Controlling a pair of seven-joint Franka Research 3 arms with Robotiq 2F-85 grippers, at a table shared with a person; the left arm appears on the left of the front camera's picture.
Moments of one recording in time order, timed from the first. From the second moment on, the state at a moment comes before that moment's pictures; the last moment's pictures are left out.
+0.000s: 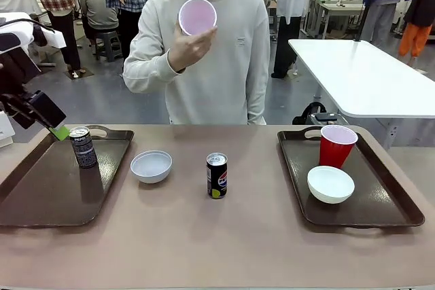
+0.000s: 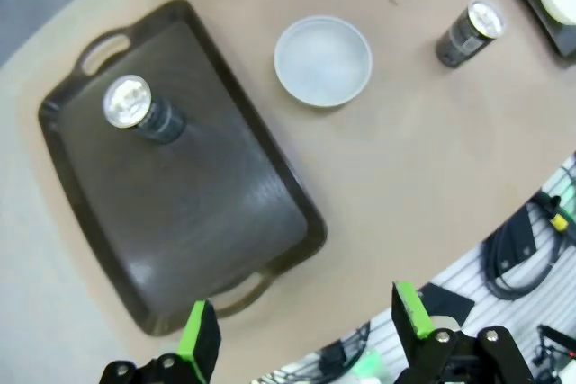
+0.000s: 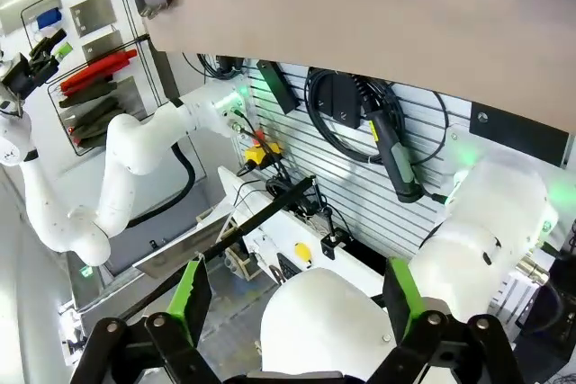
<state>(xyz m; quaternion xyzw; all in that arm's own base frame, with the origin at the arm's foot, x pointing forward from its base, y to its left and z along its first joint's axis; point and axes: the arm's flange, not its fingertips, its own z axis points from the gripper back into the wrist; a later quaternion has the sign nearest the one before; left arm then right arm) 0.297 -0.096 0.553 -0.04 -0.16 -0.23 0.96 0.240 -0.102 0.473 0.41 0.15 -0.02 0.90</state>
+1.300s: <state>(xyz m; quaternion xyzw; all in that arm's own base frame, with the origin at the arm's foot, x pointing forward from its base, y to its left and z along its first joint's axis) 0.238 -0.082 0.550 0.02 -0.11 -0.22 0.97 0.227 -0.134 0.503 0.48 0.16 -0.04 0.86</state>
